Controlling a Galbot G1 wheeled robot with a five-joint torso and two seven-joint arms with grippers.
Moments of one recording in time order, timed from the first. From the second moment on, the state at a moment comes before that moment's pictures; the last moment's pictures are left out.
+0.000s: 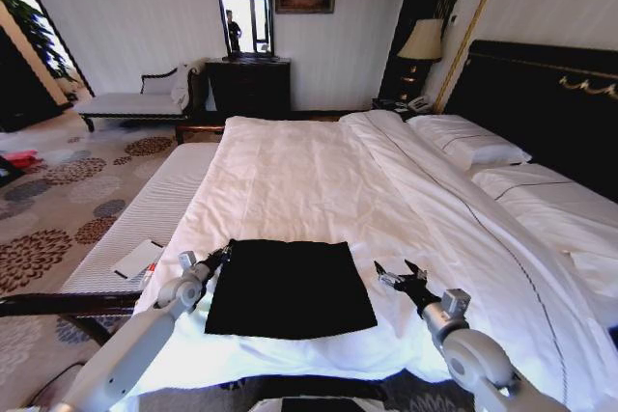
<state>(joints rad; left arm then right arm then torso) 1.00 -0.87 -0.15 -1.52 -1.08 0.14 -0.02 -1.62 0.86 0.55 2.11 0.78 -0.19 0.21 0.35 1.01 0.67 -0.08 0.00</state>
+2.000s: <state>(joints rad) 1.11 -0.85 -0.18 -1.63 -0.99 0.13 -0.04 -0.80 0.81 -0.08 1.56 1.10 -0.37 0.12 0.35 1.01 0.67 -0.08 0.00</state>
